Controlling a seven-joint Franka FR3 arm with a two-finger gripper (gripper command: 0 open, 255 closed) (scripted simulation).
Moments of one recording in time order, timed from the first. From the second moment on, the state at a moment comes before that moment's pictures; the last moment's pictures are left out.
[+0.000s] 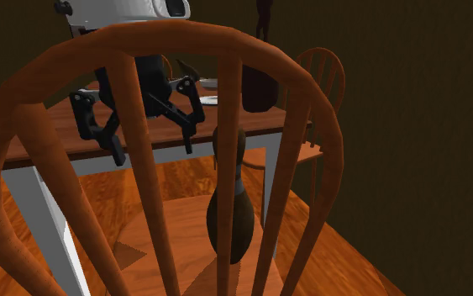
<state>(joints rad) 0.02 -0.82 0.07 -2.38 -0.06 1.61 0.15</state>
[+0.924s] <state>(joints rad) -0.05 -0.46 -0.15 -2.10 -0.11 1.68 -0.07</state>
